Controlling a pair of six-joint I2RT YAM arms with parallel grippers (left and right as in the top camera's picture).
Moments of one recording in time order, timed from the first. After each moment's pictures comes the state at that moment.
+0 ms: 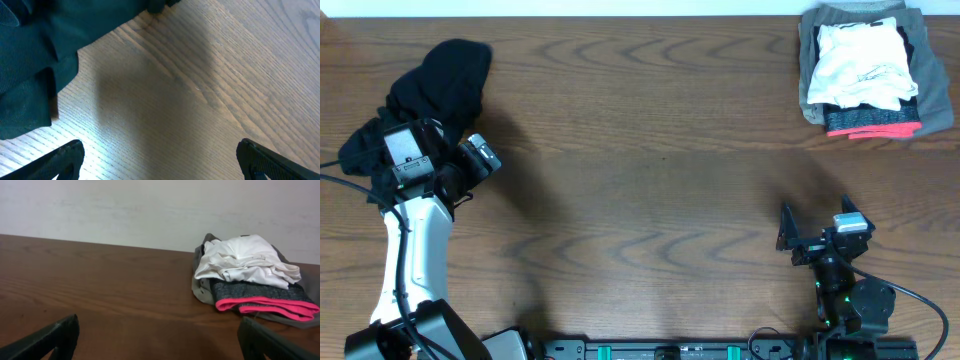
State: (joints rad) left arm 0.37 1.42 0.91 -0.46 0.18 -0.33; right arm -0.08 0.02 0.01 -0.05 -0.19 -0.01
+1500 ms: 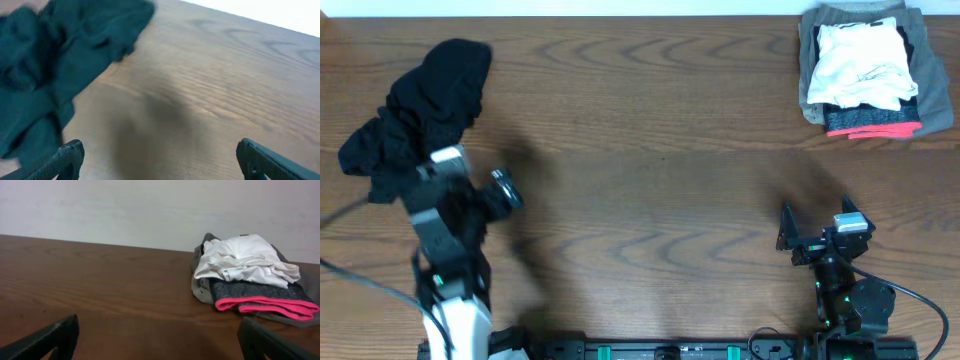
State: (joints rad) left arm 0.29 0.83 0.45 -0.16 0.18 -0.08; right arm -0.08 0.02 0.01 -0.05 -0.19 -0.01
